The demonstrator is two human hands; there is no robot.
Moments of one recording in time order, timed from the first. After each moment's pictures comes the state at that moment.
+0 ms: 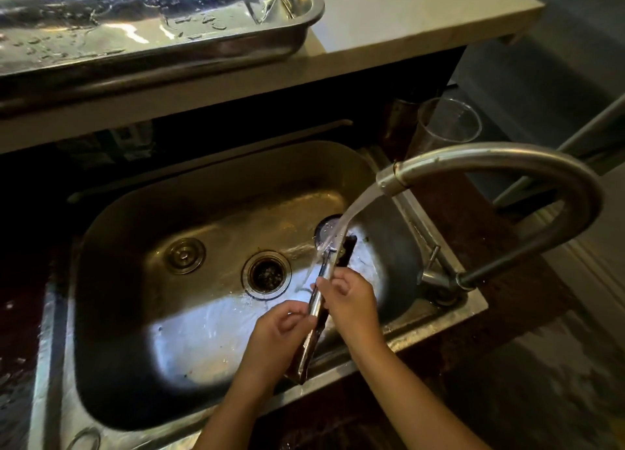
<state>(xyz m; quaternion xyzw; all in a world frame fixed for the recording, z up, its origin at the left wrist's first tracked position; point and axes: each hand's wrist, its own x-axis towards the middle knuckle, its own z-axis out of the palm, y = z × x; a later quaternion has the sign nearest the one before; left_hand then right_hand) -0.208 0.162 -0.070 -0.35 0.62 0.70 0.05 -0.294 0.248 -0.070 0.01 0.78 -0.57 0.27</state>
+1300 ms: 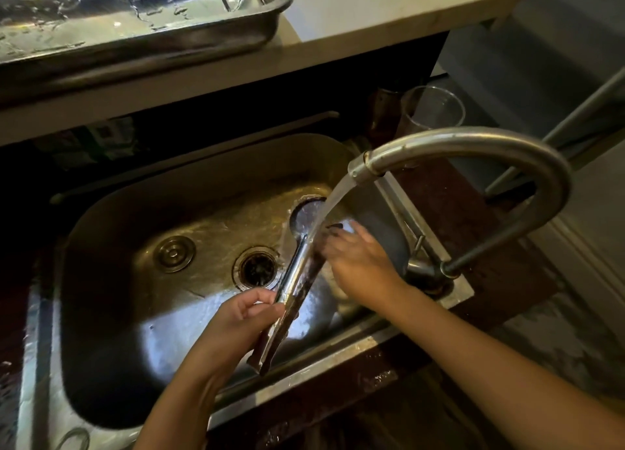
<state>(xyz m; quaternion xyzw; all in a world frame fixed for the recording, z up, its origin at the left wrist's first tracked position) -0.204 0.130 -0.056 -0.33 0.61 0.71 0.11 -0.366 0.274 -0.074 -0.50 0.87 -0.04 0.06</state>
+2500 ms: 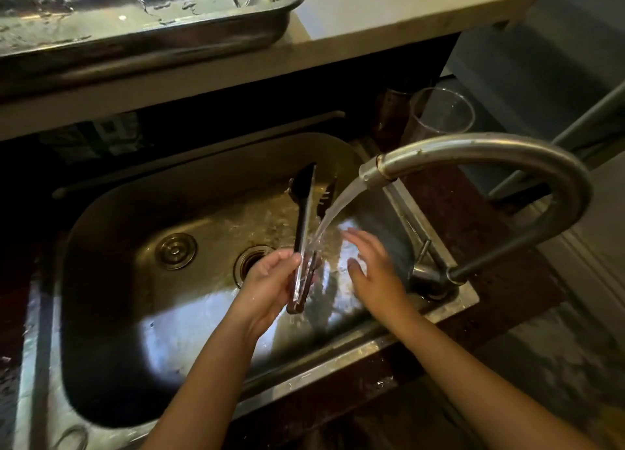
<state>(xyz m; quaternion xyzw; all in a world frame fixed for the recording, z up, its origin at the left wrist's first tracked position) -0.265 0.133 -0.081 -0.31 0.45 0.83 0.03 -0.349 0.289 -0.082 -0.21 0.86 -0.43 0.19</state>
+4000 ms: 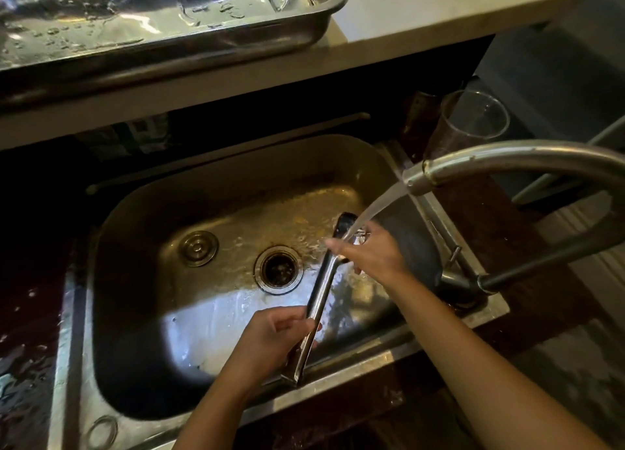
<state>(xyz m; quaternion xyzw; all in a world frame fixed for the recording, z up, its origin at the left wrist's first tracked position) -0.199 0.137 -0.059 -0.36 0.64 0.66 0.12 -0.379 0.239 -0.092 -0.06 0.85 -0.43 0.29</state>
